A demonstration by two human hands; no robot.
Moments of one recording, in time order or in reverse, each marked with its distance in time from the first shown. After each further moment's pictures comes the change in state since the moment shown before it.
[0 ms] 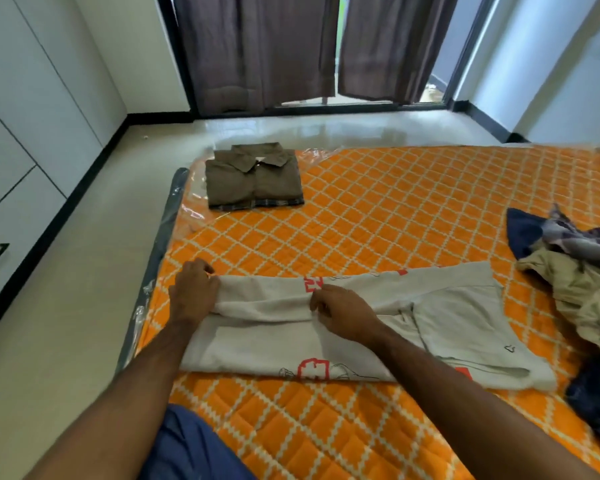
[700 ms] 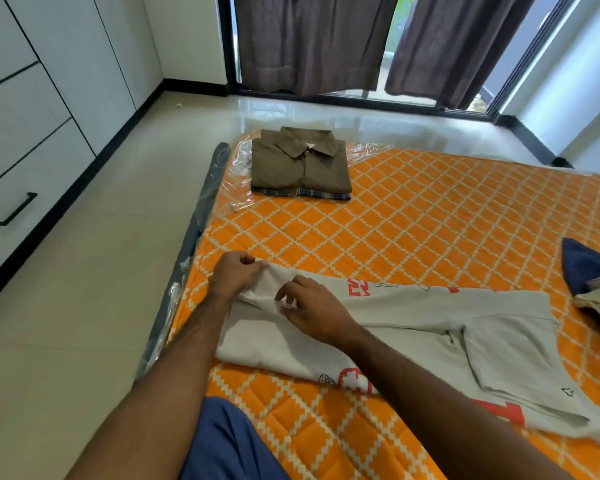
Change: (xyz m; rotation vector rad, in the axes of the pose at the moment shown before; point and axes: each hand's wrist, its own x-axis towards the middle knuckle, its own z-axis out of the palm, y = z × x) left_hand 0.026 -0.023 0.013 -0.541 -0.180 -0.239; right_hand 0.072 -0.103 0.044 0.109 0.042 -0.265
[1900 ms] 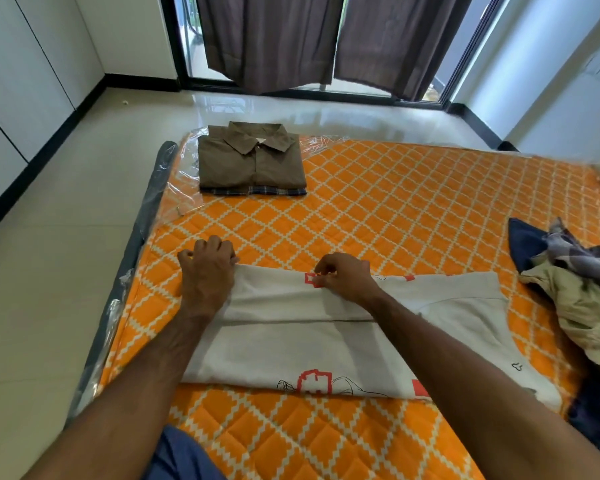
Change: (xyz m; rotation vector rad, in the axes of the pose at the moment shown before) left_hand -0.002 0.022 0.045 0.888 0.333 0.651; right_hand -0.027 0.126 -0.073 -0.015 -0.005 0.561
